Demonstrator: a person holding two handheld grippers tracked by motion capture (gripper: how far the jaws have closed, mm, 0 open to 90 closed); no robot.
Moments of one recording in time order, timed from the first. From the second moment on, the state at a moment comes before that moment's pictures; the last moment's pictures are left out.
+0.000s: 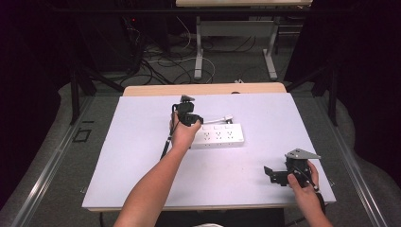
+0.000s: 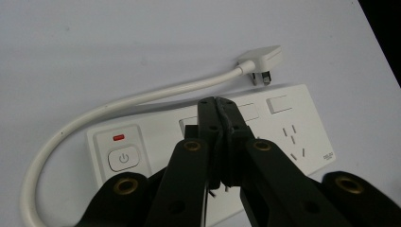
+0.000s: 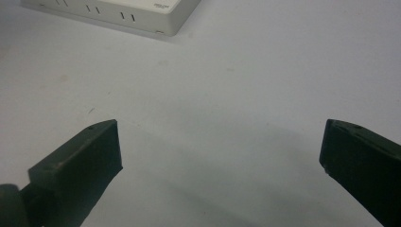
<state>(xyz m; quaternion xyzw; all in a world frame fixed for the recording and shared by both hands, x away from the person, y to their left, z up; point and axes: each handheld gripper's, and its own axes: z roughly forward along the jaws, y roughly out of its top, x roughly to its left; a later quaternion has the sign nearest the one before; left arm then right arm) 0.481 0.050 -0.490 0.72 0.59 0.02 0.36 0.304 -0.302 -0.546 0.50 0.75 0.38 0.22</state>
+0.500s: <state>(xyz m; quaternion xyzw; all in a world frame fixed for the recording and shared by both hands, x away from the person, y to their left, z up) 0.490 0.045 -0.506 0.71 0.61 0.01 0.35 0.304 -0.302 -0.546 0.50 0.75 0.39 0.21</state>
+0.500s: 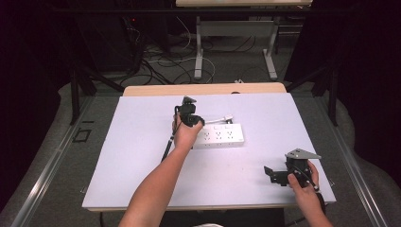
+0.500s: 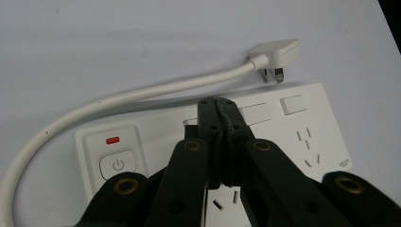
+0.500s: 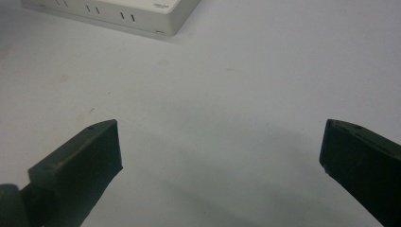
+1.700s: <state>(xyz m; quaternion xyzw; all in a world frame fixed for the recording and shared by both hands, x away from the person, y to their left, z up) 0.498 0.044 -0.520 0.72 0.62 0.00 0.32 0.304 -0.302 -0.547 0.50 0.74 0.39 0.22</state>
